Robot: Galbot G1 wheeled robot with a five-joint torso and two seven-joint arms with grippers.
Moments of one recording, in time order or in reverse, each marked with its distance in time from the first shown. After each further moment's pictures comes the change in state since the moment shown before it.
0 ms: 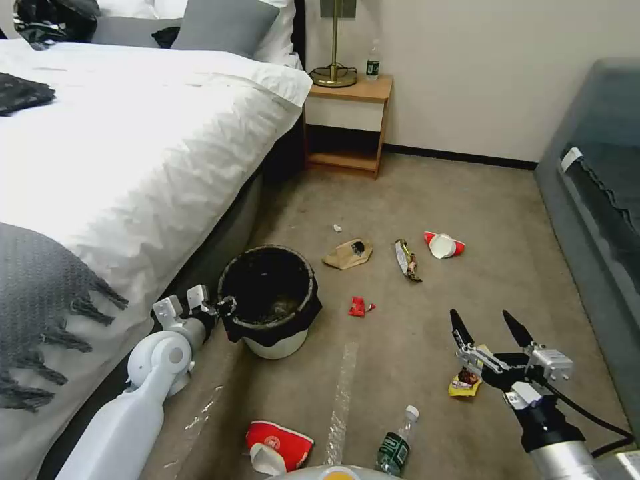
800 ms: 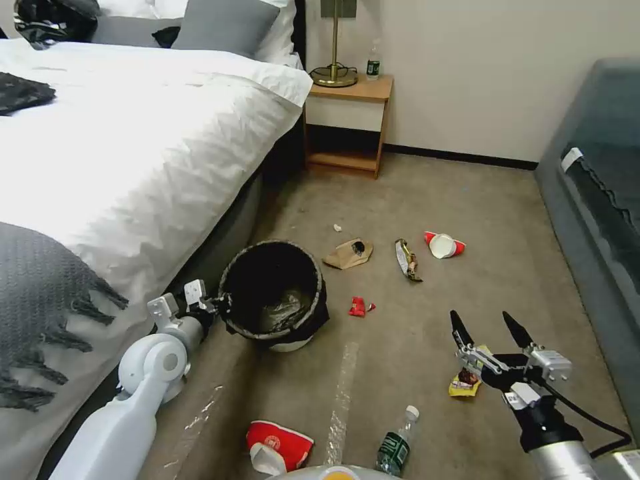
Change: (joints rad) left arm 0.075 0.015 -0.044 -0.193 0.026 0.003 0.011; right arm 0.005 -0.002 -0.002 -0.013 -0.005 0.005 0.001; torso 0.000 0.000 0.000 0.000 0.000
